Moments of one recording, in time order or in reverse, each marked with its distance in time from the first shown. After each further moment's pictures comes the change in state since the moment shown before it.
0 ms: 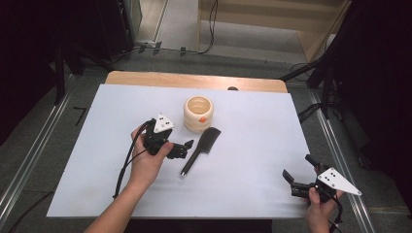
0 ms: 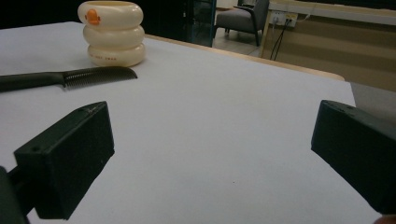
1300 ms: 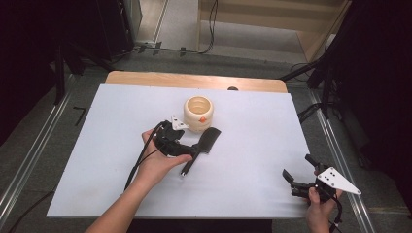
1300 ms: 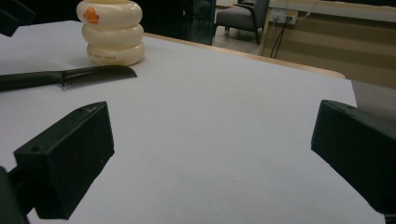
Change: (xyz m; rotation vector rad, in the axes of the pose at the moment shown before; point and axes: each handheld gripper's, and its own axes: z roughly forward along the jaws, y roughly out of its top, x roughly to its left) left arm -0.016 0.003 0.028 0.188 0.066 -0.002; right arm 0.000 0.000 0.001 0.009 0.000 0.008
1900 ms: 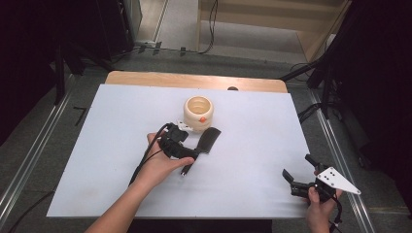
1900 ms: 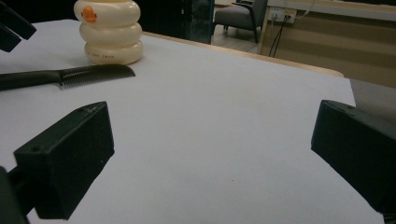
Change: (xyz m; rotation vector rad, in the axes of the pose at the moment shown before) left arm -0.006 -0.001 0.012 0.114 -0.049 0.006; right arm 0.000 0.000 0.001 0.005 -0.007 0.002
